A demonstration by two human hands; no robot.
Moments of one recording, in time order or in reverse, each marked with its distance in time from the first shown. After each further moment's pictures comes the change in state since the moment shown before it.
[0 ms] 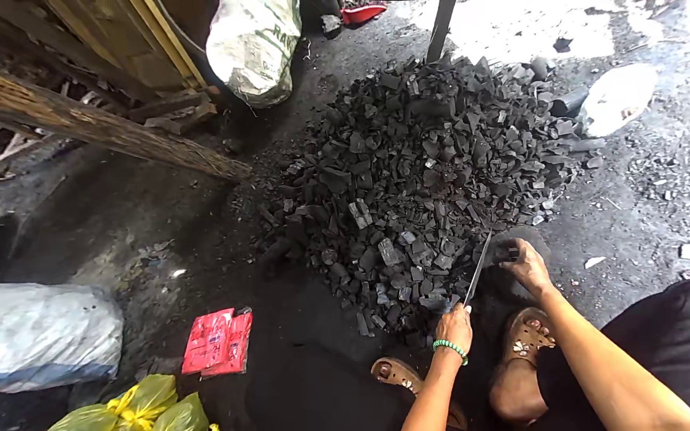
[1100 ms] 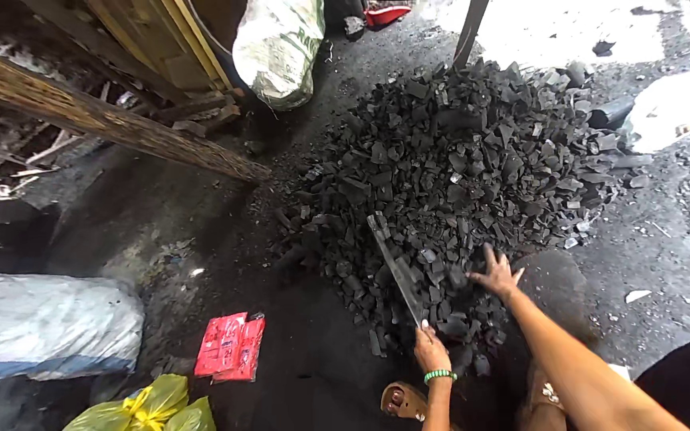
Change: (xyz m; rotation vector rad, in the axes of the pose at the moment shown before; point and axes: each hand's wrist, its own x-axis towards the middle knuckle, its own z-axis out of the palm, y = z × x) left_hand 0.024 -0.061 -0.011 -0.581 0.677 -0.305; right_hand 0.047 -0.056 0.081 -0.083 -0.233 0.111
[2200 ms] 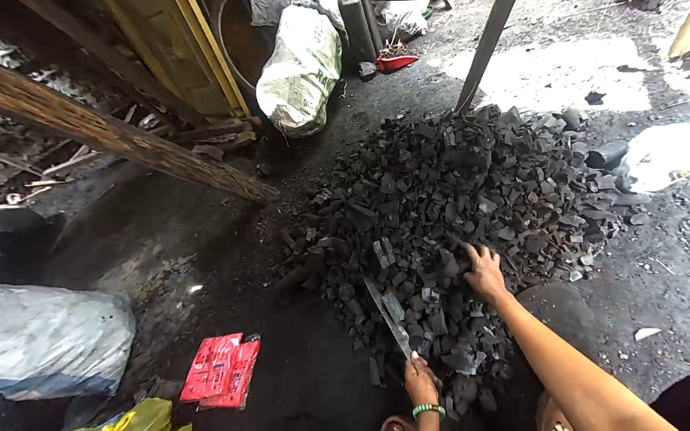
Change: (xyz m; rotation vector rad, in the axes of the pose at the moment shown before) left_hand 0.015 -0.020 -0.012 -0.408 -0.001 -0.119; right_hand 0.025 -0.079 -0.020 -0.119 0.093 -0.212
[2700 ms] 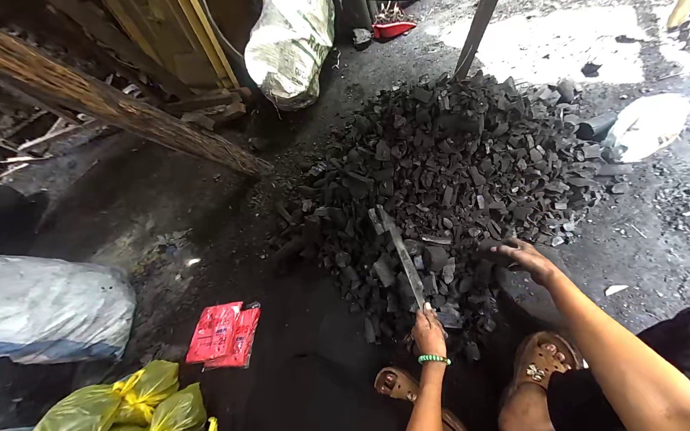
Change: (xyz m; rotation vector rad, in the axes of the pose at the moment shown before) left_hand -0.034 0.017 0.015 0.221 -0.127 0.262; right_hand -0.055 0.080 -0.059 0.537 -0.204 0.291
